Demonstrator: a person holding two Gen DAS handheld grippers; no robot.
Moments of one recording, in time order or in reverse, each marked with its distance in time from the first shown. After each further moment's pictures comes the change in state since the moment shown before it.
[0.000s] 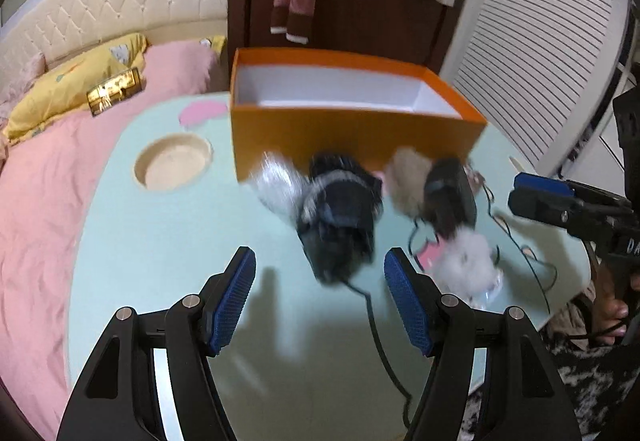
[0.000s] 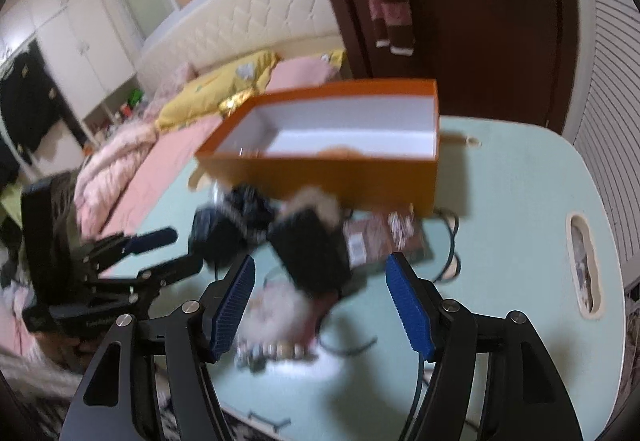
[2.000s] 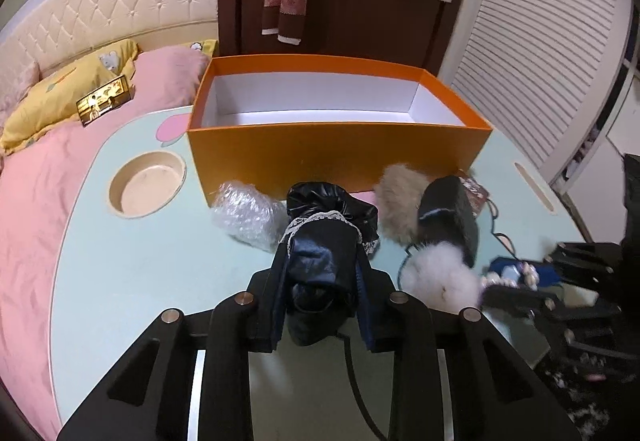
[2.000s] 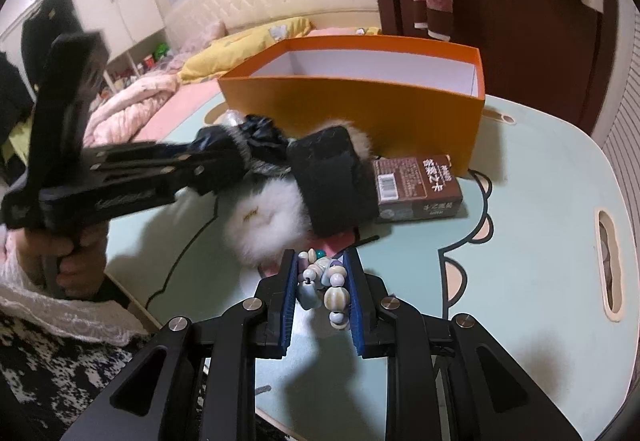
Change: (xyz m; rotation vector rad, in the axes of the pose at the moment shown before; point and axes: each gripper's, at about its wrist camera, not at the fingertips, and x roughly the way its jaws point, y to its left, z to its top) left arm 0.015 -0.017 0.013 0.009 -0.022 0.008; right arm 0.028 0.001 -0.031 -0.132 0.048 0.041
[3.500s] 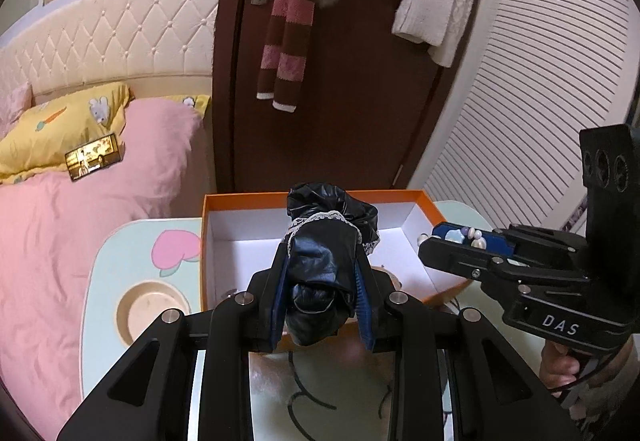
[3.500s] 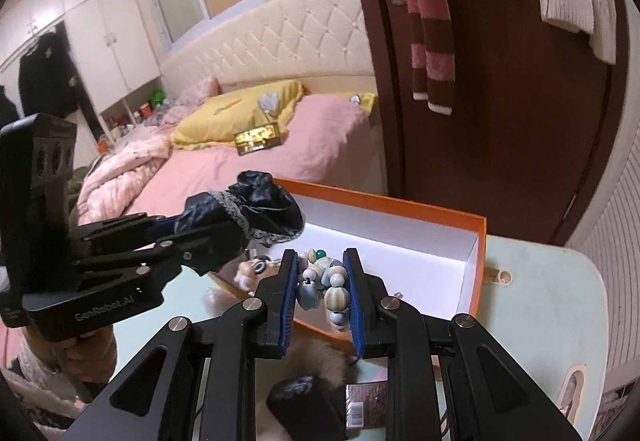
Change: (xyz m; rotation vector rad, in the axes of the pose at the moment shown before) left arm -0.002 0.015 0.108 -0.038 -0.138 -0.049; right arm 0.015 -0.027 0.148 0.025 -0.142 0.004
